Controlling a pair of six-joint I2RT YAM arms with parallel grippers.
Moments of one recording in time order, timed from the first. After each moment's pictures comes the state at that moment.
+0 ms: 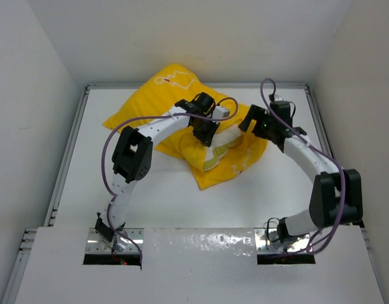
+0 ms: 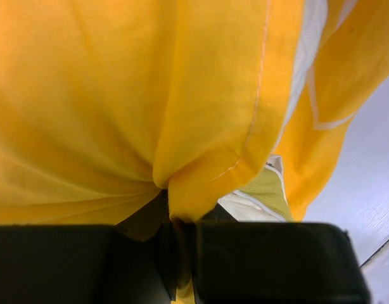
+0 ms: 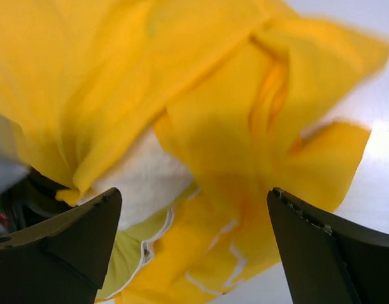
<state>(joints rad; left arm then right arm) -0.62 2.24 1.96 -0.85 0.29 0.12 0.12 1.53 1.04 -0.17 -0.14 0.43</state>
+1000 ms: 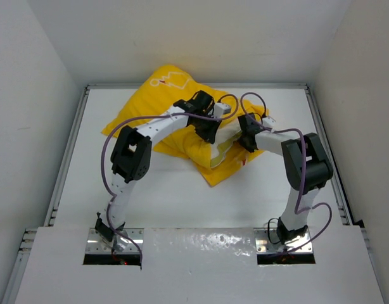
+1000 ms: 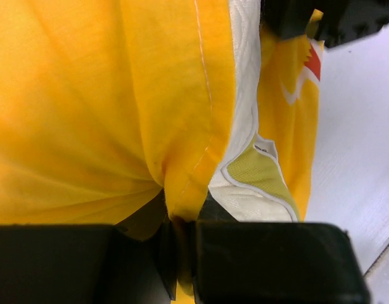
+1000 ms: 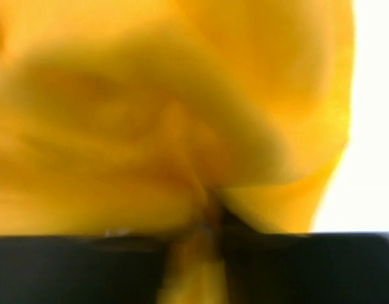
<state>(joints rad) -0.62 2.22 1.92 -0.73 0.38 0.11 0.30 1.87 1.01 -0.16 0.42 0.95</state>
